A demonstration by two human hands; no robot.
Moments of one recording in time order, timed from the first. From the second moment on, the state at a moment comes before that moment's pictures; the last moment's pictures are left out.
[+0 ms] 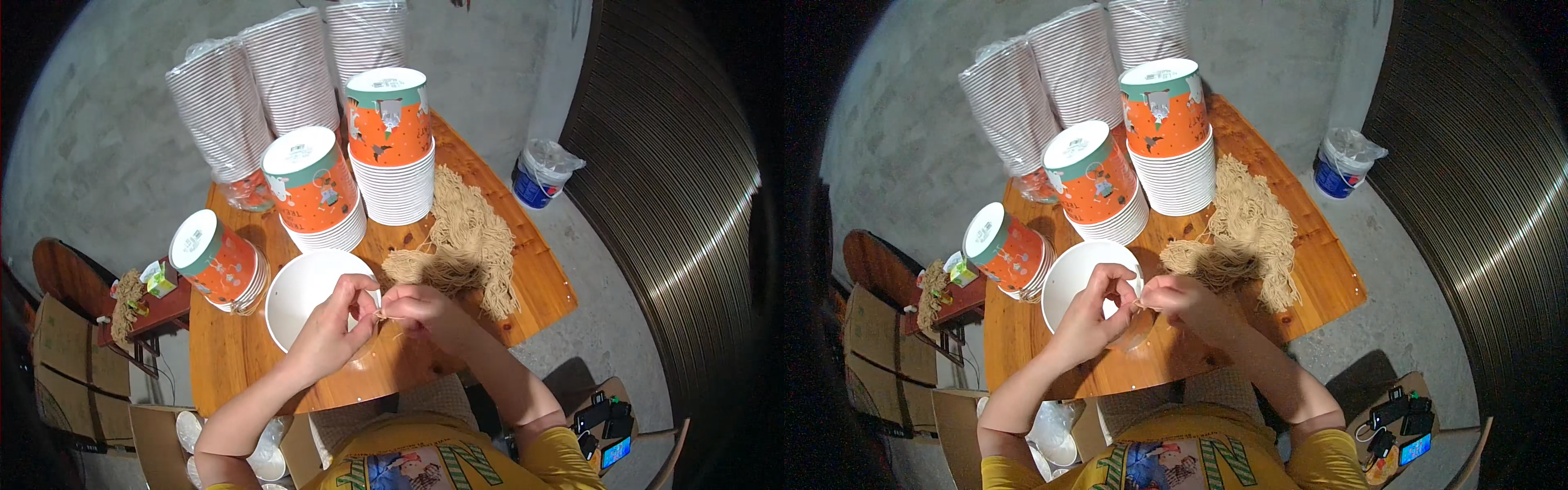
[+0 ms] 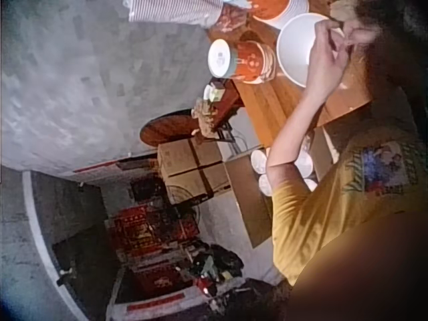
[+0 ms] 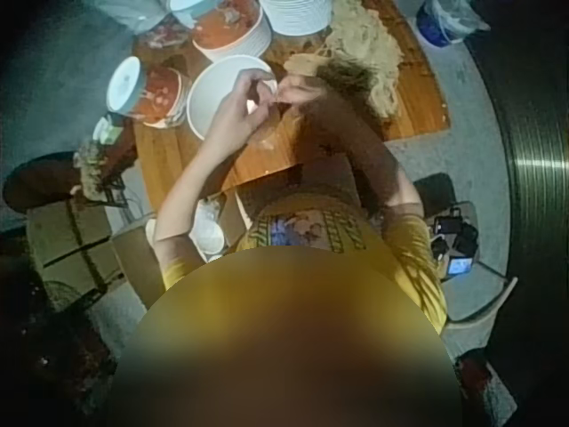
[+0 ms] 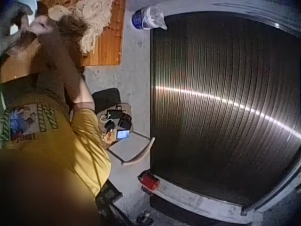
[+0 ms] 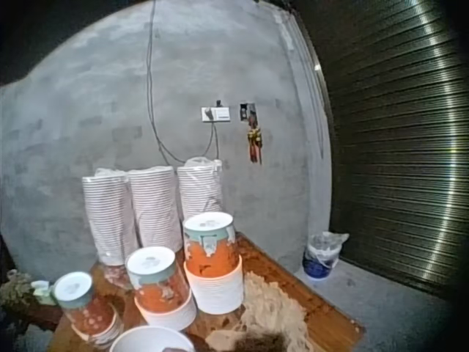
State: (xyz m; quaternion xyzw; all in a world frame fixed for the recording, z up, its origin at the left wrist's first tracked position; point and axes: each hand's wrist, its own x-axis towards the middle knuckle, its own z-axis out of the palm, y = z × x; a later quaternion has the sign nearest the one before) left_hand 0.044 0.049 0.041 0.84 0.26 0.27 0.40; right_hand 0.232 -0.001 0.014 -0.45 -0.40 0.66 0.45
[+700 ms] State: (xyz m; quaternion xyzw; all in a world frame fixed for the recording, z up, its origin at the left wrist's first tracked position) left_hand 0.039 0.054 0.039 0.81 0.32 0.22 0.44; right_hand 0.215 -0.009 -0.021 -0.49 -0.59 0.31 0.56
